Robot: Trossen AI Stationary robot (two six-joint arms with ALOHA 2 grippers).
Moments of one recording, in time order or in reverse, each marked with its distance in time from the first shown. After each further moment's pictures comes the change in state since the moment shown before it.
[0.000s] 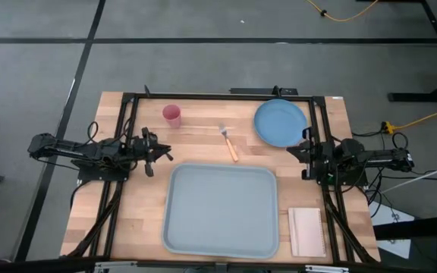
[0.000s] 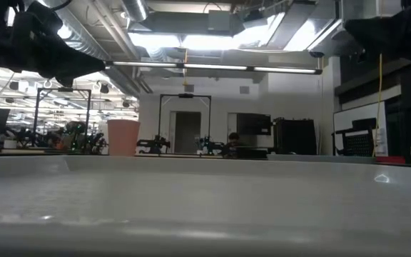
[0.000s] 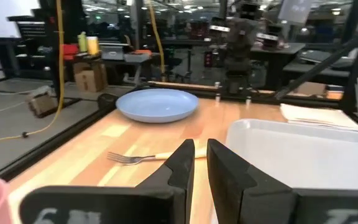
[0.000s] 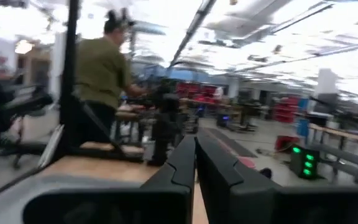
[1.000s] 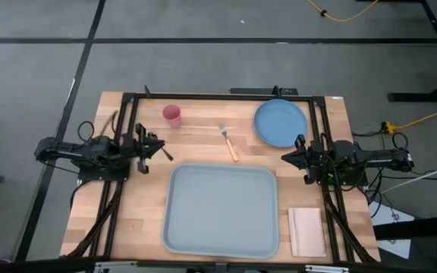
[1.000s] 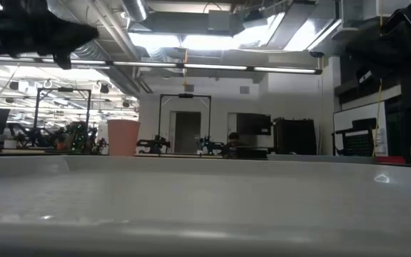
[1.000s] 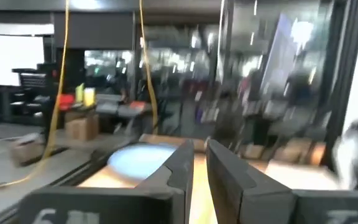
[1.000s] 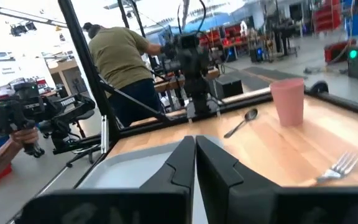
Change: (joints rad) left arm 0.000 -0.159 -0.006 0.062 0.001 0.087; right arm 0.000 0.000 0.000 -0.190 -0.098 0.385
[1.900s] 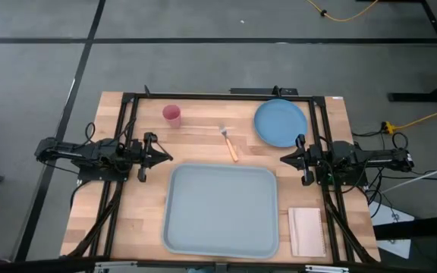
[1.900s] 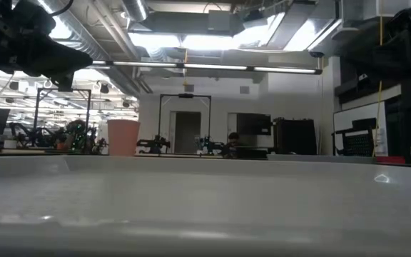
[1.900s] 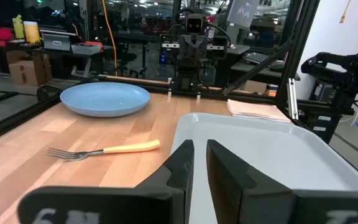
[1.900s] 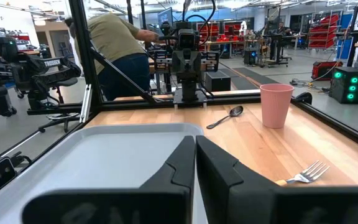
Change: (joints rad) left arm 0.000 -0.010 0.000 -0.229 0.196 -0.167; right arm 0.000 -0.003 0.000 -0.078 0.000 -0.182
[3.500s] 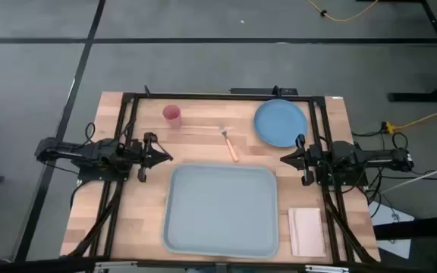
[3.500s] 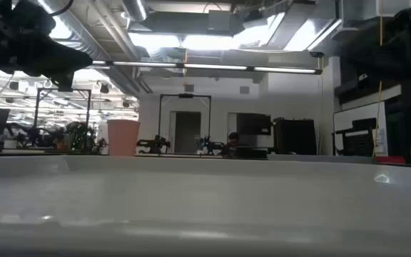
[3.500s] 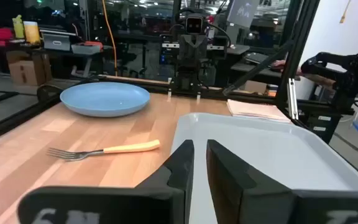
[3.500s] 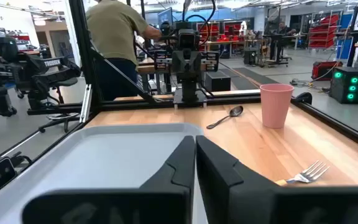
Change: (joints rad) left arm 0.000 0.000 0.000 0.000 0.001 -0.006; right arm 0.000 0.000 0.000 -0.001 0.000 0.000
